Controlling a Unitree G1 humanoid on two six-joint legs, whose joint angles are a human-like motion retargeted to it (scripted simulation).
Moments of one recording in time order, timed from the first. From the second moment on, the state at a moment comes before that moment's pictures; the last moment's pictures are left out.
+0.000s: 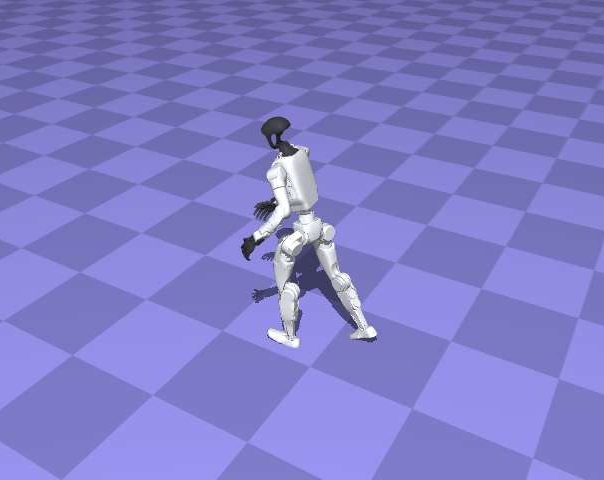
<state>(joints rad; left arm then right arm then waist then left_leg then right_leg) 0.17 0.44 0.00 0.39 0.20 -0.08 -0.10 -0.52 -0.29 0.57 0.97 0.26 -0.15 -0.25 0.31 -0.12 0.17 -0.26 0.06 0.38 0.10 -0.34 0.04 0.13 -0.14 0.04 0.19 0.01 0.12</state>
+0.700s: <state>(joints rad) -0.06 0.39 -0.21 0.04 0.16 -0.10 0.28 0.12 -0.42 0.01 1.42 0.84 -0.27 -0.65 -0.16 0.05 0.26 -0.19 0.14 0.14 1.11 -0.41 0.12 -0.17 -0.06 -0.19 0.51 -0.47 -0.03</state>
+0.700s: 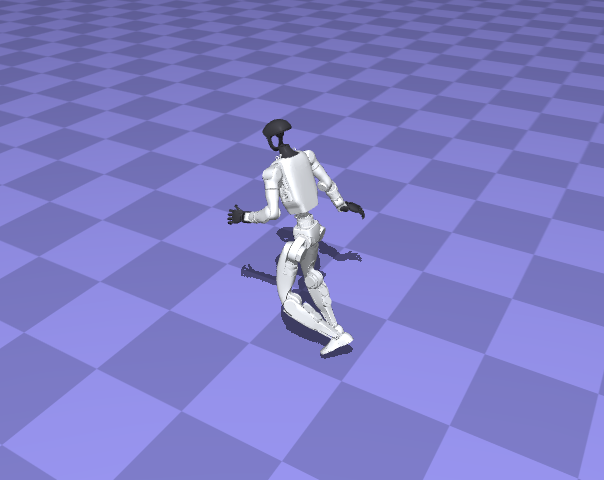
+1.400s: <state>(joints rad) -0.41 0.31 -0.37 0.41 0.18 0.00 0.16 0.04 -0.23 0.42 1.42 0.53 -0.02 -0.38 -0.22 -0.07 0.26 0.10 -0.06 0.00 0.57 -0.32 -0.02 -0.24 -0.22 -0.57 0.04 -0.08 0.07</state>
